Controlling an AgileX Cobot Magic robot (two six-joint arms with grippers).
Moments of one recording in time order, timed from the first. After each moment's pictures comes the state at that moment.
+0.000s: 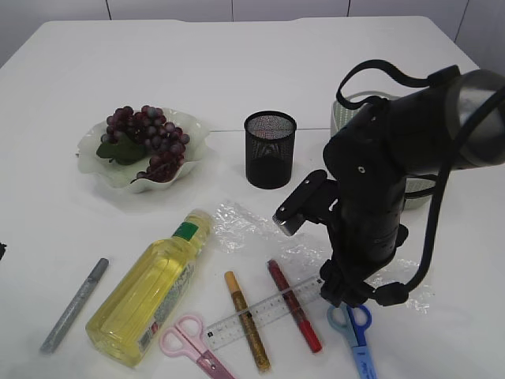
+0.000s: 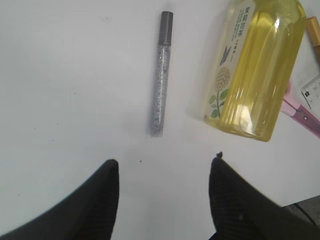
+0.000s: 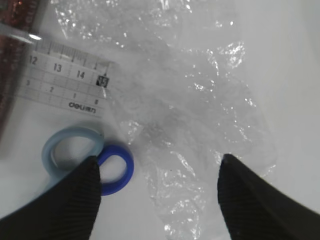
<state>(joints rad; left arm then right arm) -0.09 1.29 -0.86 -0.26 0.99 0.11 0.55 1.92 -1.15 -0.26 0.88 -0.09</state>
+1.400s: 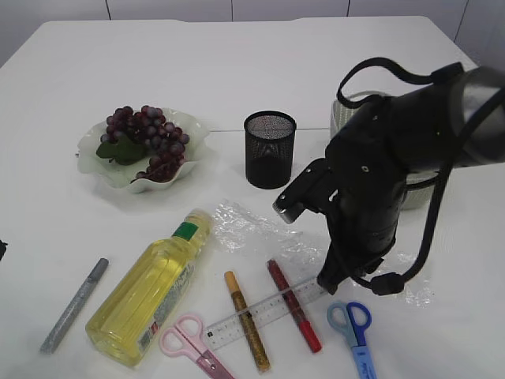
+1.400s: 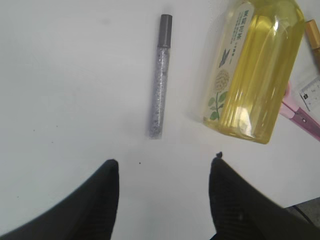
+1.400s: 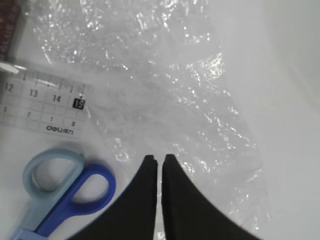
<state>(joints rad) -0.09 1.29 -0.86 -0.26 0.98 0.11 0.55 1.92 -1.15 -0.33 0.83 -0.01</state>
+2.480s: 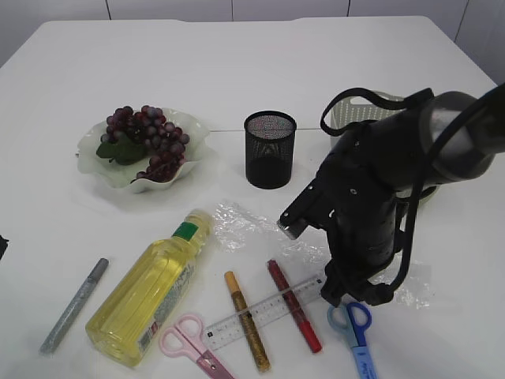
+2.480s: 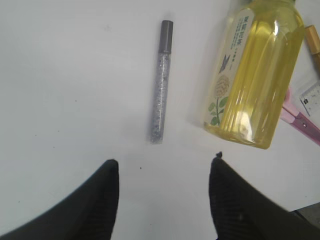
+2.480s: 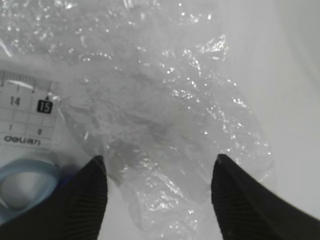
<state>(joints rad) -0.09 1.29 -0.86 -0.26 0.97 0.11 0.55 1.99 -1.15 -0.40 0.85 0.08</state>
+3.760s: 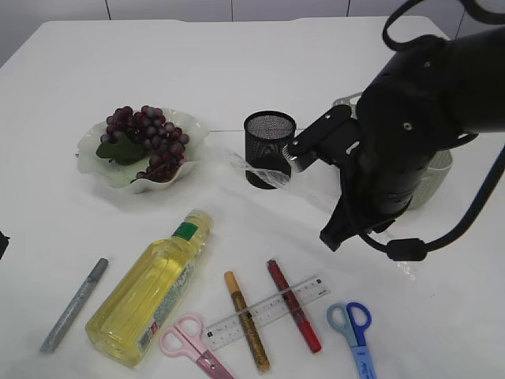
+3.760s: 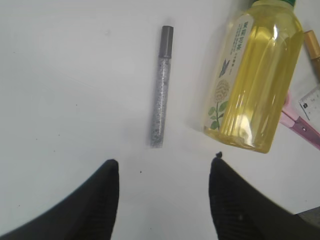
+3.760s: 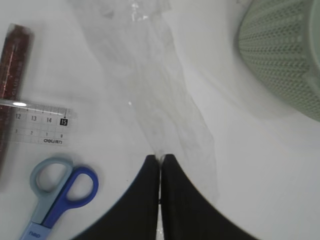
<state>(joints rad) -0.09 1.29 -0.86 -0.26 0.95 0.11 0.55 1.77 -1.15 -0.38 0.84 0.12</state>
